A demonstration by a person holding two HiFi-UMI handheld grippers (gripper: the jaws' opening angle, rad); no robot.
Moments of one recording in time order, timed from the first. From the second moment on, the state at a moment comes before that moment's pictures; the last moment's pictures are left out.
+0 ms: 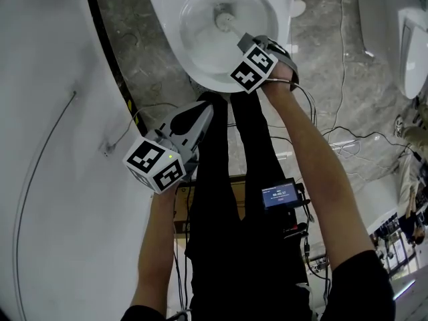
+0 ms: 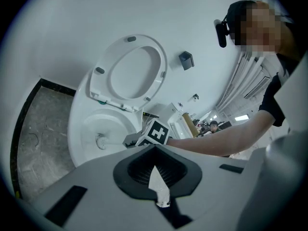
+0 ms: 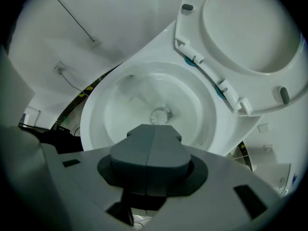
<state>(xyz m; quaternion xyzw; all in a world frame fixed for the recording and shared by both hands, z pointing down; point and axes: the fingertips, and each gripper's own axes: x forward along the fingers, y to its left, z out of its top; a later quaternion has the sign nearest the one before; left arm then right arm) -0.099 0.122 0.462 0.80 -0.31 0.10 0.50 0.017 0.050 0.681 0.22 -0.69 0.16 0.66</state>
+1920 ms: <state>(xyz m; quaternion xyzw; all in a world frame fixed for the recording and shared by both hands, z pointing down) -0.042 0.154 0.317 0.80 -0.36 0.08 0.47 0.084 0.142 0.557 0.14 -0.70 0.26 0.64</state>
